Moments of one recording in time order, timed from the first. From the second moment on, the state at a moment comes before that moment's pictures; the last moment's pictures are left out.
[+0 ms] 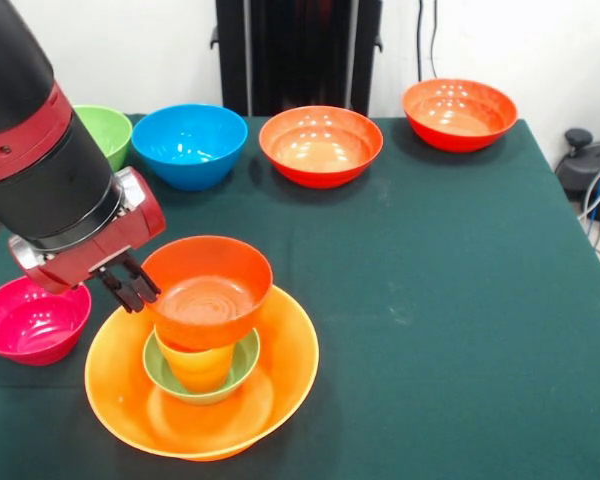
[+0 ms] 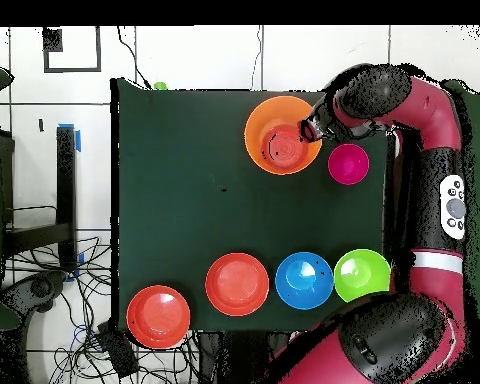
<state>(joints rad) -0.75 -0.22 0.81 0.77 -0.58 1.47 1.02</state>
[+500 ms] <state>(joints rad) -0.74 -0.24 0.80 0.78 -0.58 1.47 1.02</state>
